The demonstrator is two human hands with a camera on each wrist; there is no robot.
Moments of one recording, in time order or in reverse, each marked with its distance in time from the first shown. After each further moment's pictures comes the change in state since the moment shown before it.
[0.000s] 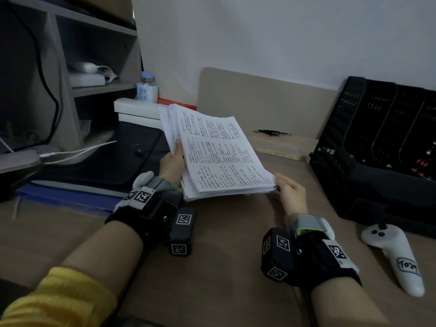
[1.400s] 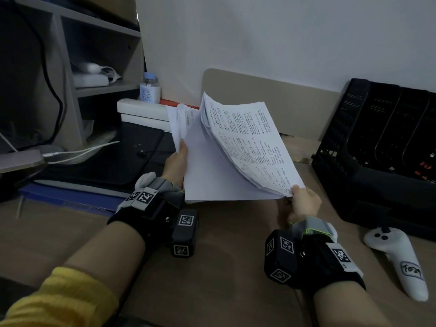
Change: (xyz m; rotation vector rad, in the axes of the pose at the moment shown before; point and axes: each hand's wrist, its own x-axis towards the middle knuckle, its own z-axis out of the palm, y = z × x) left_hand -0.002 0.006 0.002 -0.088 -0.068 -0.075; right_hand -0.005 -0.010 -0.008 0.090 0.301 0.070
